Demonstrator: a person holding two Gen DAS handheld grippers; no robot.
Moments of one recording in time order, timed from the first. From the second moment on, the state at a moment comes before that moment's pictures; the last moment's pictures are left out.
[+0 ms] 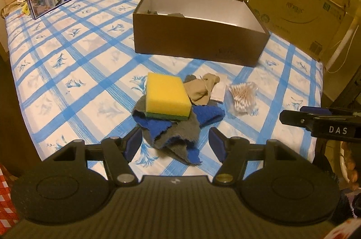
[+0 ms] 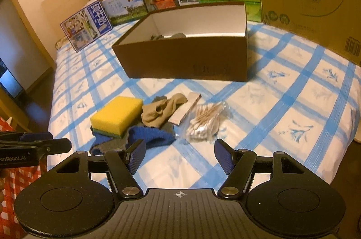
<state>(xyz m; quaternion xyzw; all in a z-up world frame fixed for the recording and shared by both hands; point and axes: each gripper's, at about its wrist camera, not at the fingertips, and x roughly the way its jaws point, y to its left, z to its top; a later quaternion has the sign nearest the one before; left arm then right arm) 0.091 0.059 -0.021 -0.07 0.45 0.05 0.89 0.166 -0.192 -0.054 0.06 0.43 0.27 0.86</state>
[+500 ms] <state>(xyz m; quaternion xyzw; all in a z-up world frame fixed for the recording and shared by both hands) 0.123 0.058 -0.042 -0.04 0.47 0.05 0.88 0.182 -0.184 -0.079 0.06 0.46 0.26 0.85</state>
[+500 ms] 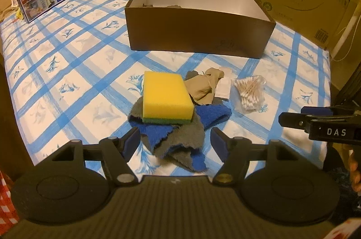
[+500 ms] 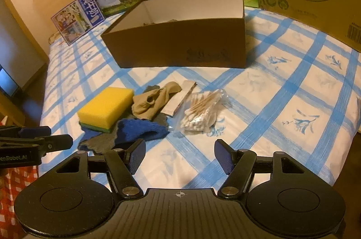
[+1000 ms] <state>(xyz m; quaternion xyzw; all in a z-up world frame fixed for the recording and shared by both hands) 0.198 0.070 -0.068 -0.01 0.49 0.05 0.87 0.230 -0.179 -0.102 0.08 0.47 0.22 0.85</state>
